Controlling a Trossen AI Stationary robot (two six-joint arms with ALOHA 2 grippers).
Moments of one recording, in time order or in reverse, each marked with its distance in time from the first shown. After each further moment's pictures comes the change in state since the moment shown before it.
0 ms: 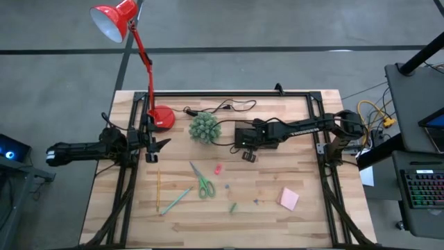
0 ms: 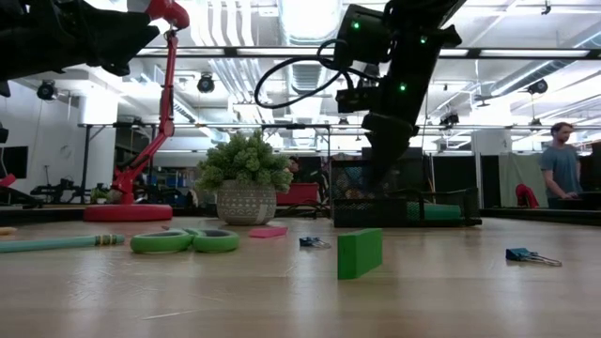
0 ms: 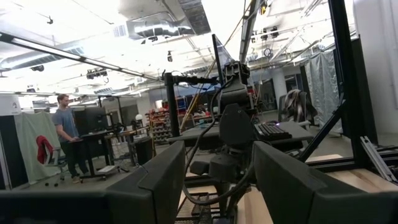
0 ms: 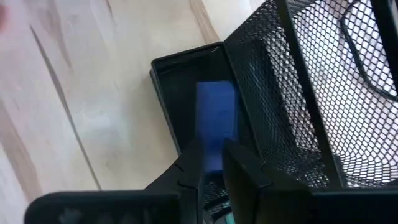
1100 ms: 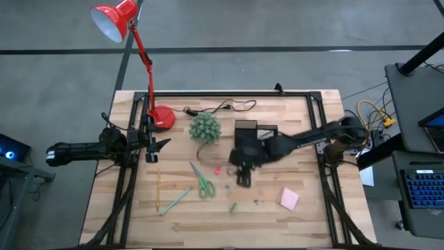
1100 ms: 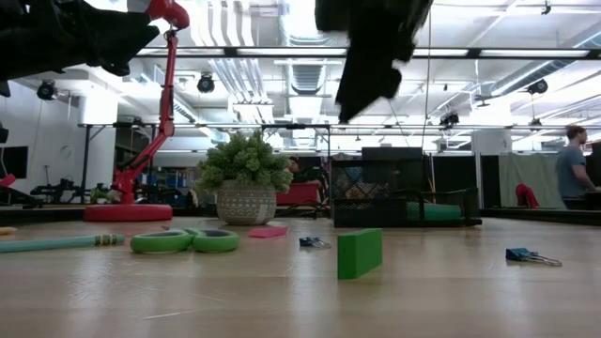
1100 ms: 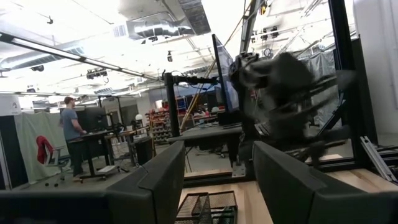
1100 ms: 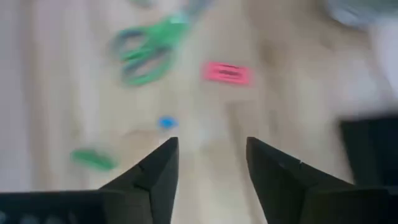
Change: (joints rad) left arm 0.000 0.000 0.000 0.000 0.000 0.000; right arm 0.267 0.000 0.210 0.006 -0.269 0.122
